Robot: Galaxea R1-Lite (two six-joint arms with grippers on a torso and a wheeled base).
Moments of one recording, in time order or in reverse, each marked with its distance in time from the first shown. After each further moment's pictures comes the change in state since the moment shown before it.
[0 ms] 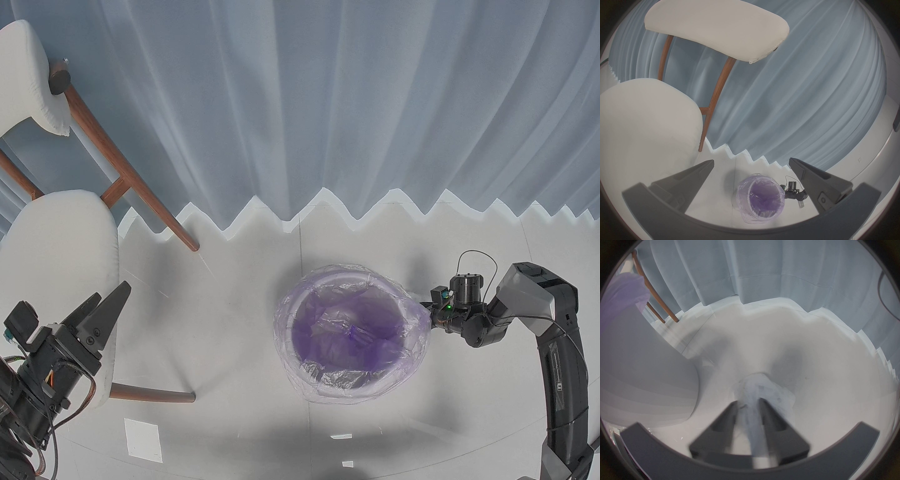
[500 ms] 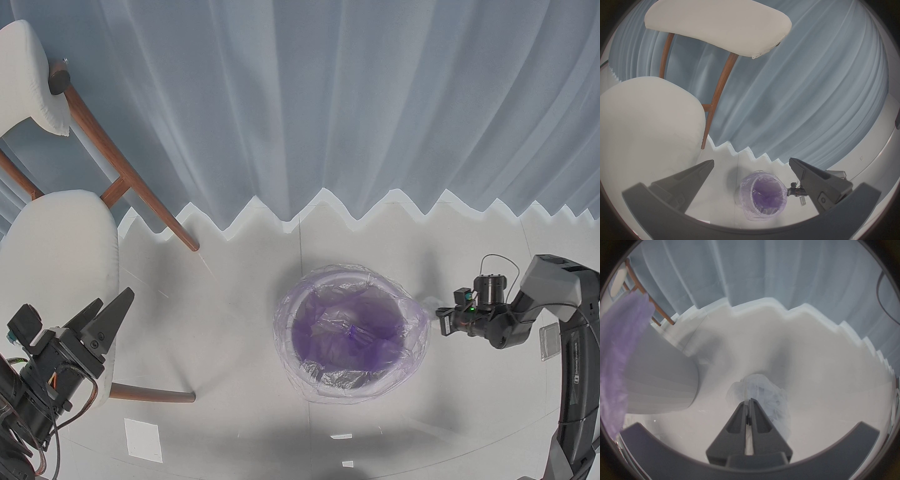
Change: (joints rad) left arm 0.003 -0.002 0.000 0.039 0.004 0.002; right arm -0.071 -0.141 0.242 -0.056 0.004 0.010
